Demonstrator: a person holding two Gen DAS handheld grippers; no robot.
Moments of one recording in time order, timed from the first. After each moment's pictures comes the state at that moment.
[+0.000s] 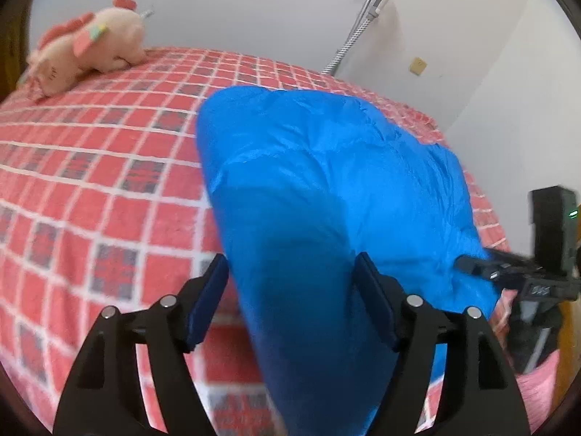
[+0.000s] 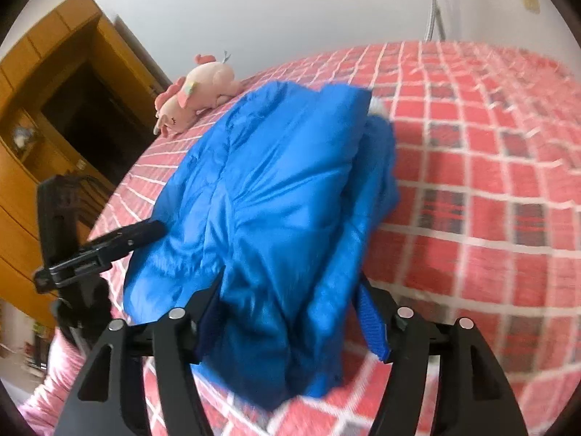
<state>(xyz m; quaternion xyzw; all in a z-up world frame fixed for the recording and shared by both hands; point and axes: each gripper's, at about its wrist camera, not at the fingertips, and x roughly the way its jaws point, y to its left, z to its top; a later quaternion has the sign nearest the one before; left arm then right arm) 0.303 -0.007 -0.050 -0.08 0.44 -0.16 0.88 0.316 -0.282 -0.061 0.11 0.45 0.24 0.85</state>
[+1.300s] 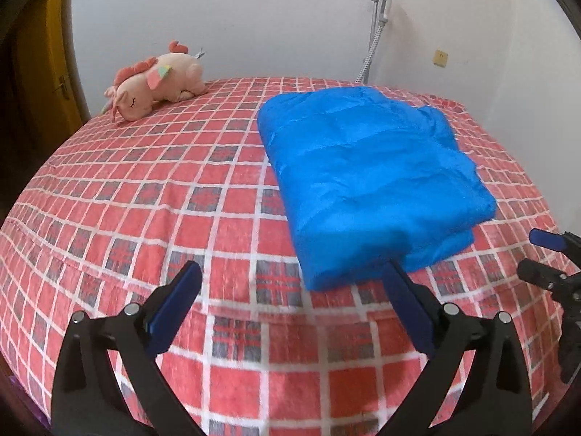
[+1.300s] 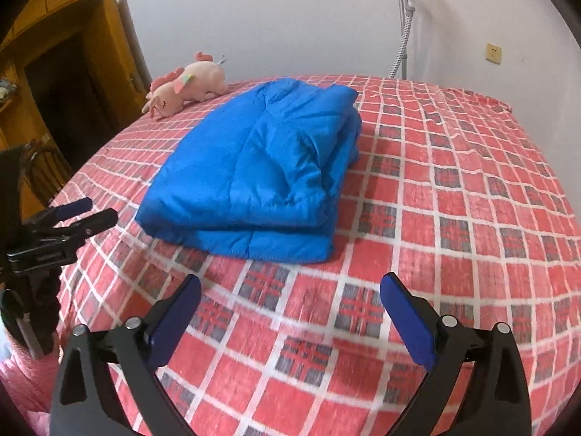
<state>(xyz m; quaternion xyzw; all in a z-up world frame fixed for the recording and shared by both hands) 0.151 -0.009 -0.021 0.01 0.39 -0.05 0.92 0.176 -0.263 -0.045 0.02 0.41 0.15 0.90</state>
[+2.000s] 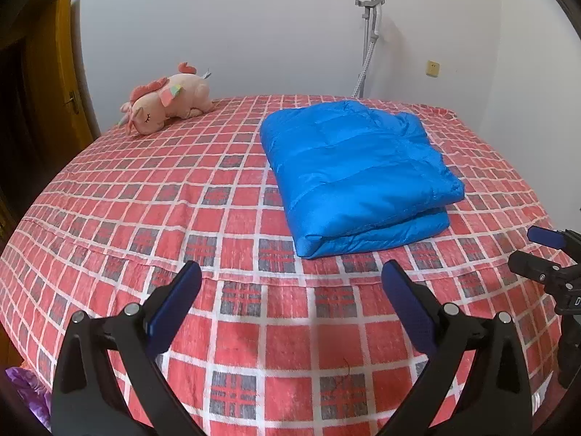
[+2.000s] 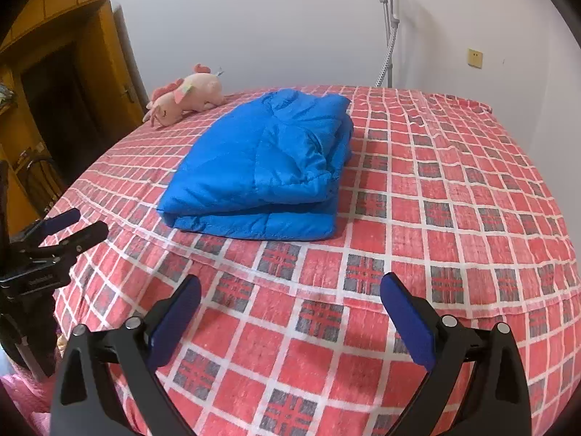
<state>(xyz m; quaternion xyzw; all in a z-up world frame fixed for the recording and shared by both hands) 0.091 -0.017 -0.005 0.02 0.35 -0.04 0.93 0.125 -0.259 -0.031 0.04 0.38 0.13 0.91</state>
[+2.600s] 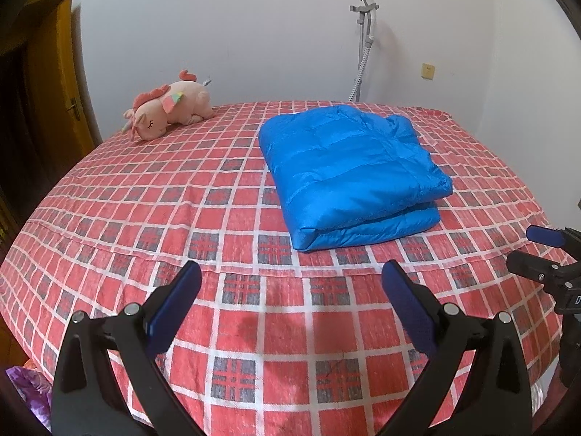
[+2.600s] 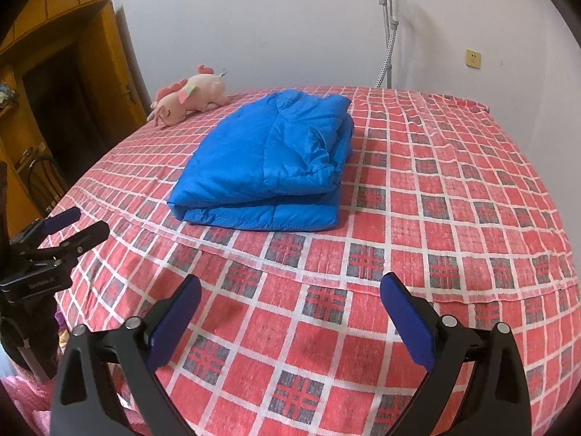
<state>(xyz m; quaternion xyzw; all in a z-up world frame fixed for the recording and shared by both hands) 0.069 -0.020 0.001 0.03 0.34 -0.04 0.94 0.106 -0.256 -0.027 0.04 0.38 0.13 0.91</state>
